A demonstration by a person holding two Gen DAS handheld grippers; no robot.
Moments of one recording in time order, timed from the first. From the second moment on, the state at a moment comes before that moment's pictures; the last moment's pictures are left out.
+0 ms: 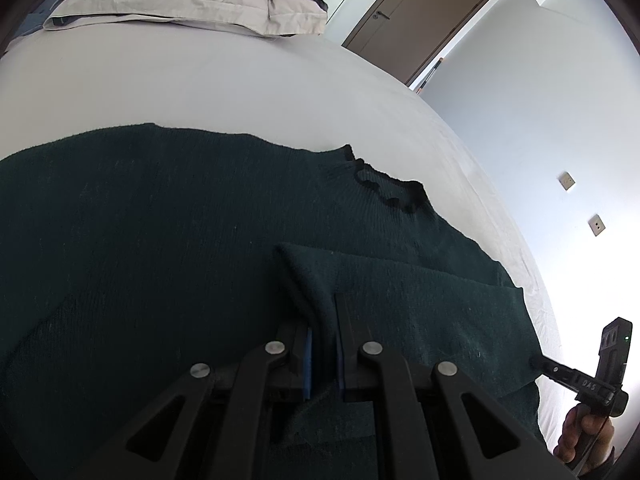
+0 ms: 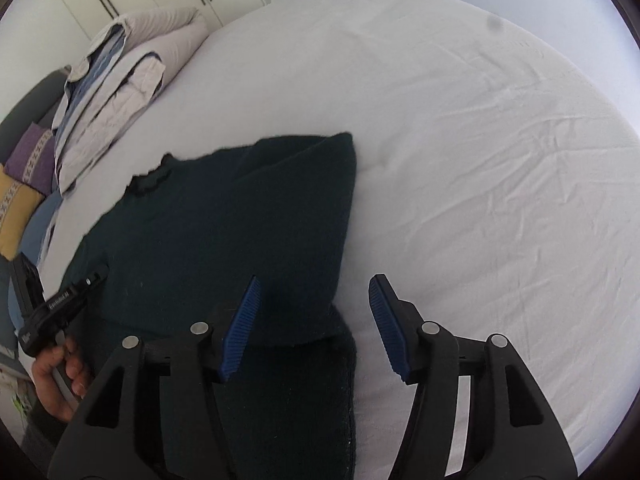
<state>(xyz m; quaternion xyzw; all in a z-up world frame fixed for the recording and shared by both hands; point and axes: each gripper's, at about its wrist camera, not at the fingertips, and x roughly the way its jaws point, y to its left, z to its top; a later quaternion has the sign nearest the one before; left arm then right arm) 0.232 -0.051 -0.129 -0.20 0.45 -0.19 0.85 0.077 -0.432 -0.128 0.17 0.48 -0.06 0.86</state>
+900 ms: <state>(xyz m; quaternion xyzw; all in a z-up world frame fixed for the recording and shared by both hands) 0.216 -0.035 -0.132 -0.23 0.45 -0.20 0.84 0.044 -0.447 -0.095 0.21 0.40 -0.09 0.89</state>
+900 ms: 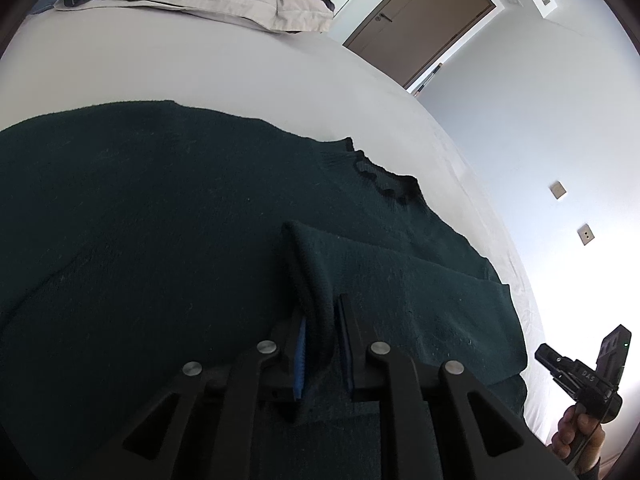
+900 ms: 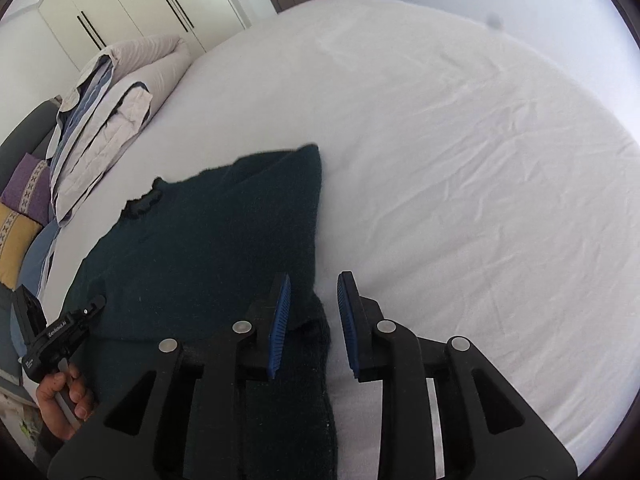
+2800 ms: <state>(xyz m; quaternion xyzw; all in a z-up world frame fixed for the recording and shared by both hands) 0.153 0.077 -0.009 -0.18 0.33 -0.06 0.92 0.008 -0.282 -0.060 0.21 0.38 0.06 0.90</state>
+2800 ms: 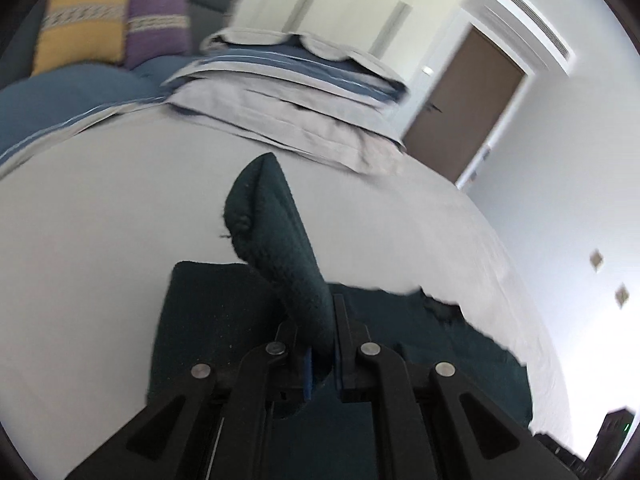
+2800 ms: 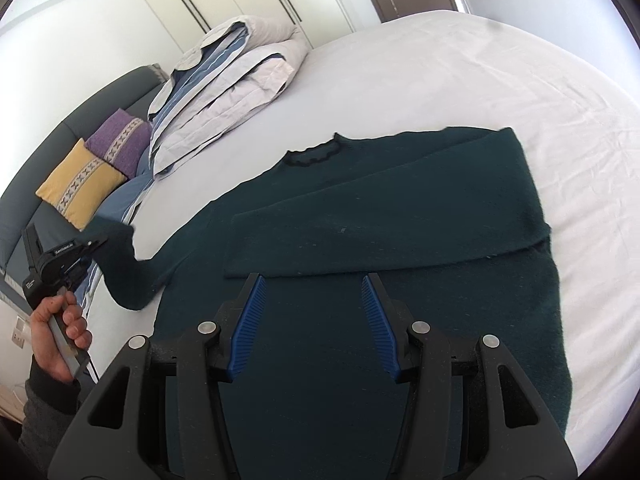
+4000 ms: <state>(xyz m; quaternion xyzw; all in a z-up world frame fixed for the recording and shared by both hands) 0.103 0.096 -0.065 -0.19 0.38 -0.08 0.90 0.193 -0.171 -0.122 0.18 0.51 0.11 0.83</state>
